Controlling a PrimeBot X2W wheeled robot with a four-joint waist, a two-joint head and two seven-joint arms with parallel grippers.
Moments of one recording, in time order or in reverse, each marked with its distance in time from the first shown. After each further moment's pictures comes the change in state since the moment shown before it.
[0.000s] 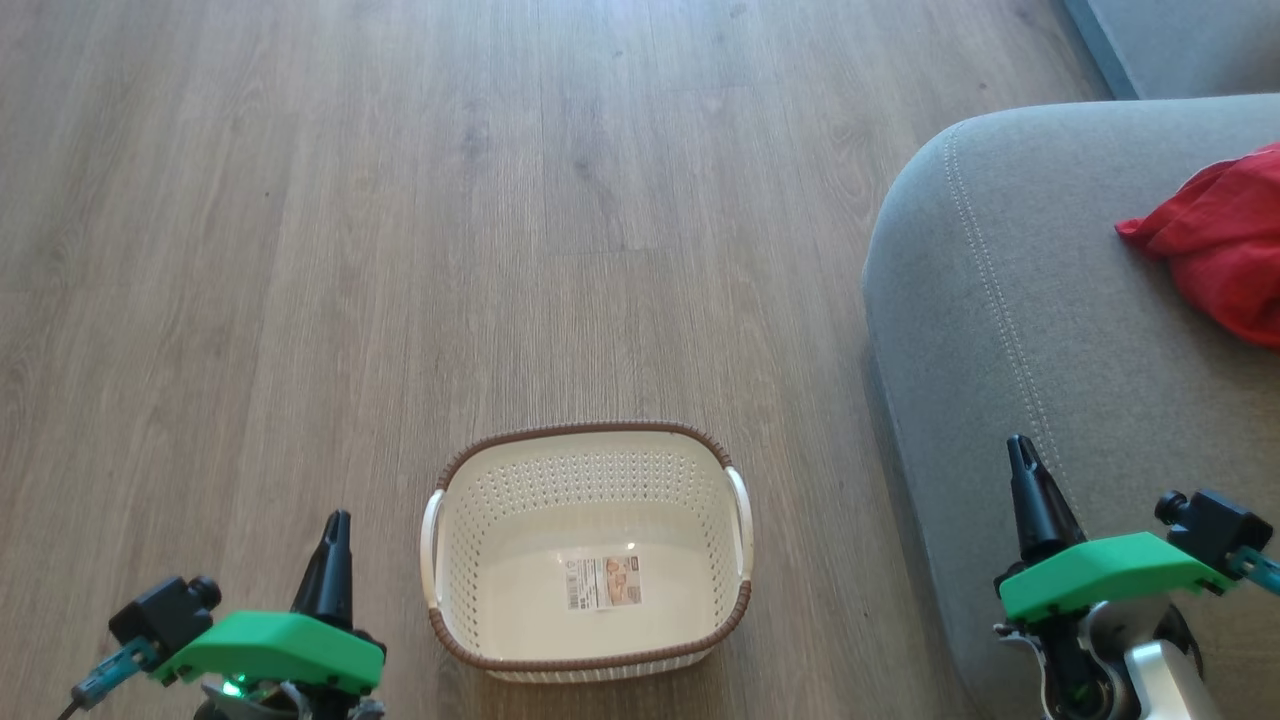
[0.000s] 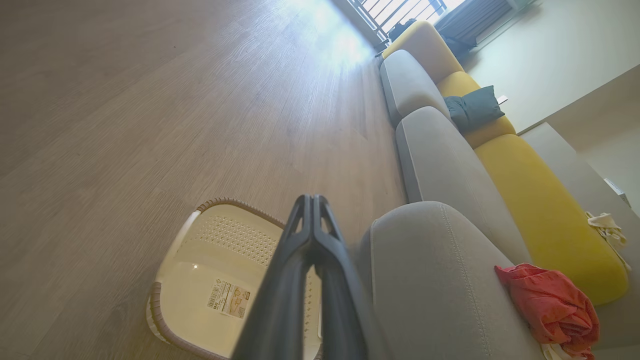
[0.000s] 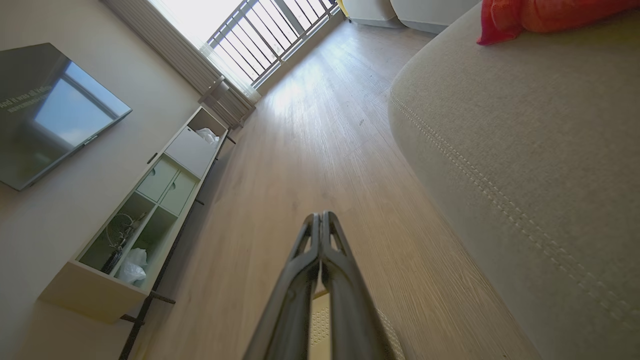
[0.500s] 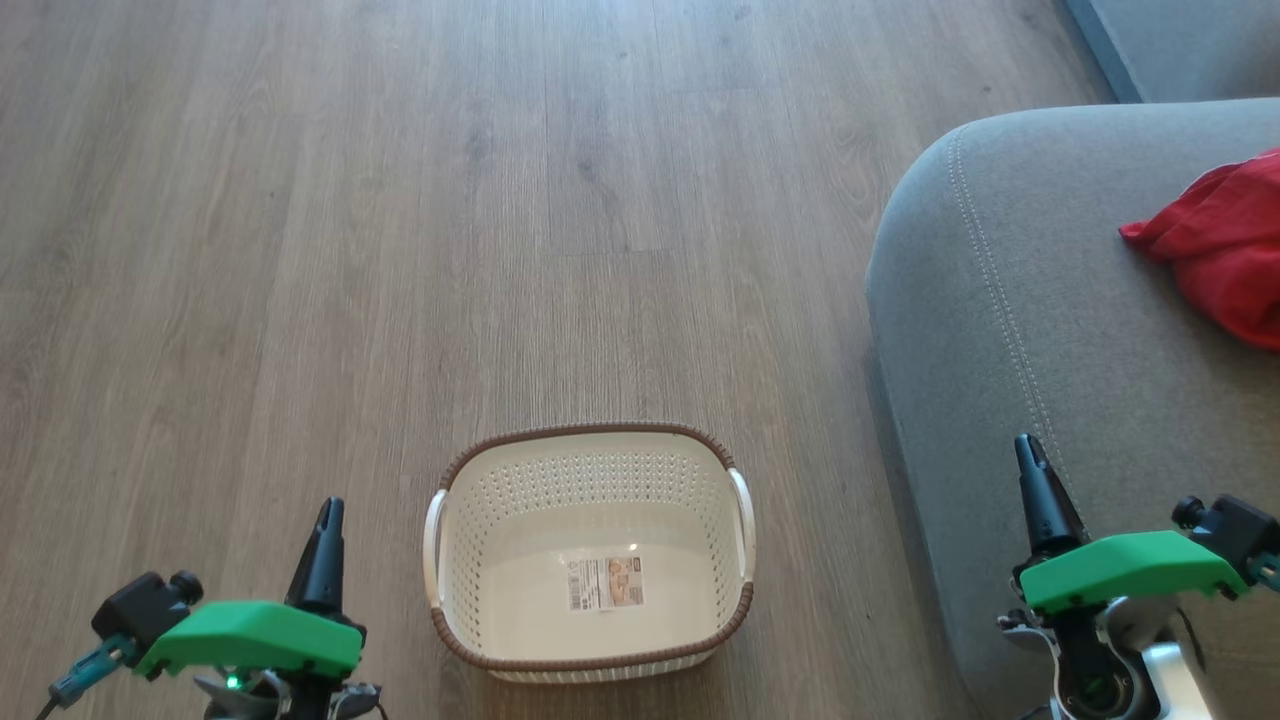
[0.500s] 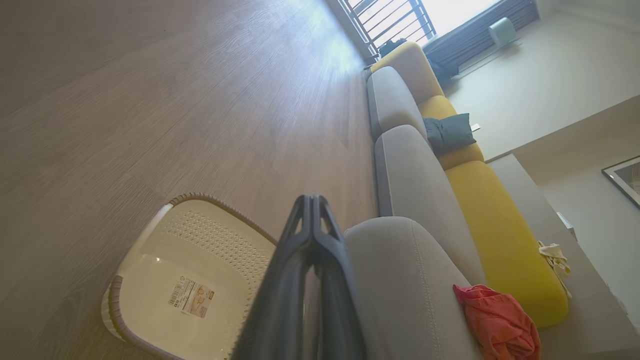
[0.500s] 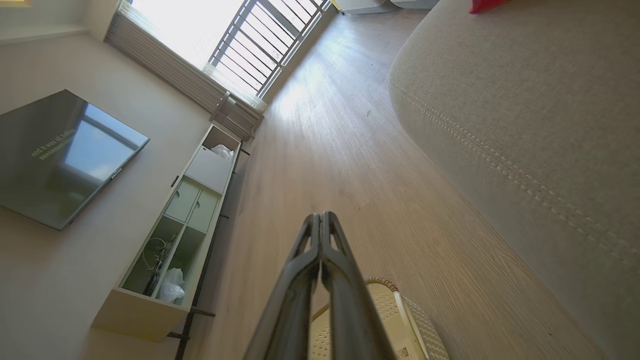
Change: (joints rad) left arm -0.020 0.000 0.023 0.001 -0.143 -0.021 0.041; right arm 0.000 0.002 -0.017 -0.011 0.156 0.000 0.043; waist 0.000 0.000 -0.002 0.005
